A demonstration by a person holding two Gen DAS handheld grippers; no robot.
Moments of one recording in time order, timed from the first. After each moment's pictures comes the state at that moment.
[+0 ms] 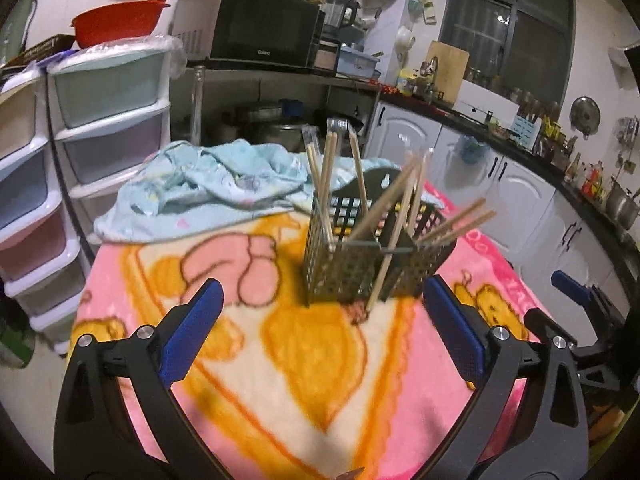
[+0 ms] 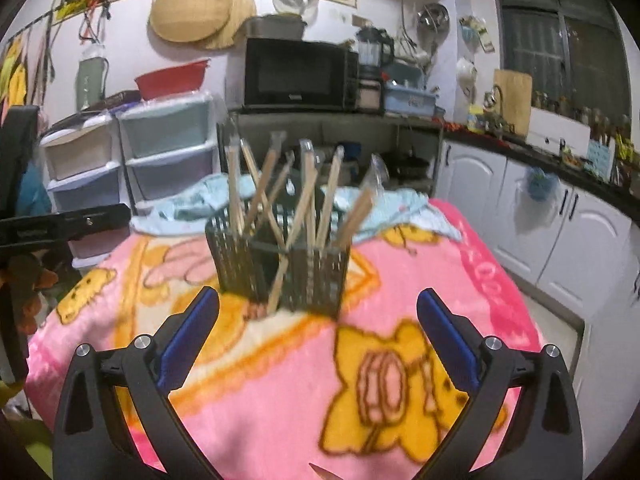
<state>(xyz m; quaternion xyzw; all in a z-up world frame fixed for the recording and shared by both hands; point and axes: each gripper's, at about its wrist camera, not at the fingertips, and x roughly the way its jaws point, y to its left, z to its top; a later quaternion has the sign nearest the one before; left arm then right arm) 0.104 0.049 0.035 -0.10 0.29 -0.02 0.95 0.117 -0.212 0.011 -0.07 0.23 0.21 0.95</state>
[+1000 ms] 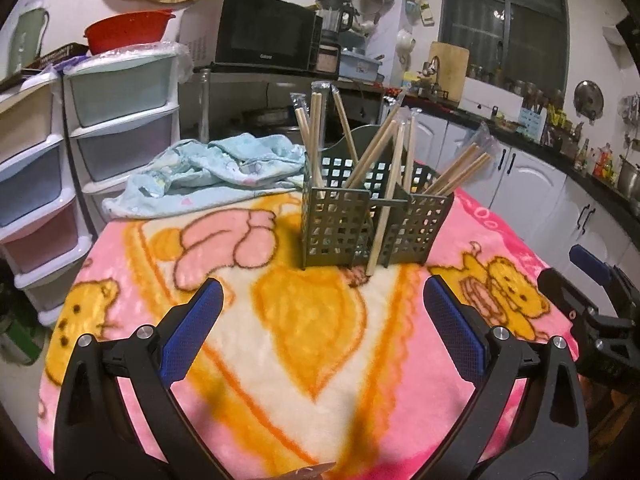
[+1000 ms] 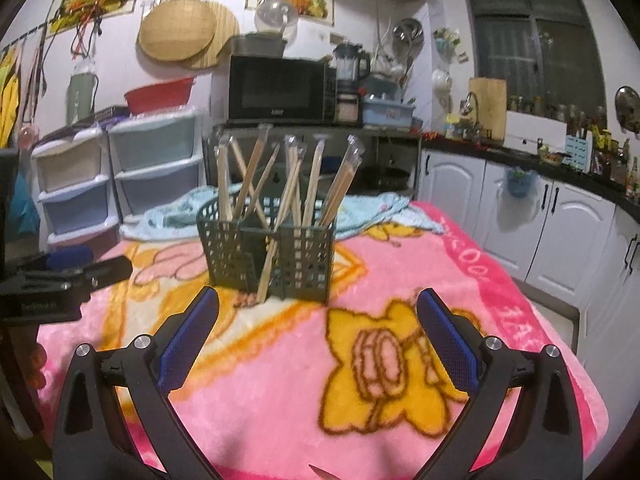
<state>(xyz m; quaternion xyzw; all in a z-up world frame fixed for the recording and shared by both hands) 0.066 0.011 -0.008 -0.07 0.26 0.00 0.96 0.087 -0.227 -0.015 -0.04 0.18 0.18 0.97</state>
